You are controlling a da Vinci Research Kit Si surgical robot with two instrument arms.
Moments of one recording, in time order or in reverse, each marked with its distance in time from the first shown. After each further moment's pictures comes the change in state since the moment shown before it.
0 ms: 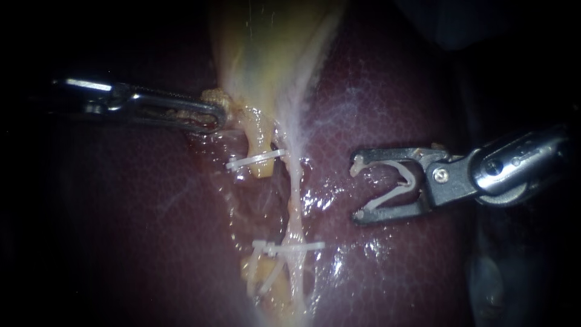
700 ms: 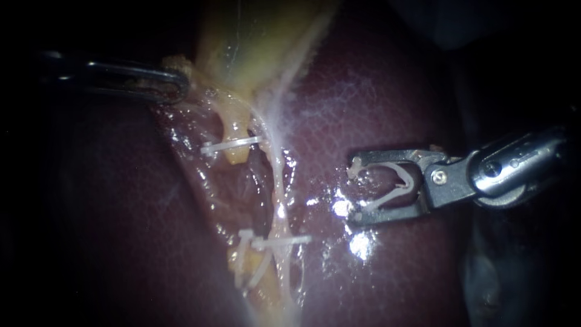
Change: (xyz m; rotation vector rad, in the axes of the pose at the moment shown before) right arm 0.000 0.000 0.000 0.019 0.007 -0.002; left arm -0.005 -0.001 -0.007 -0.021 -0.035 -0.023
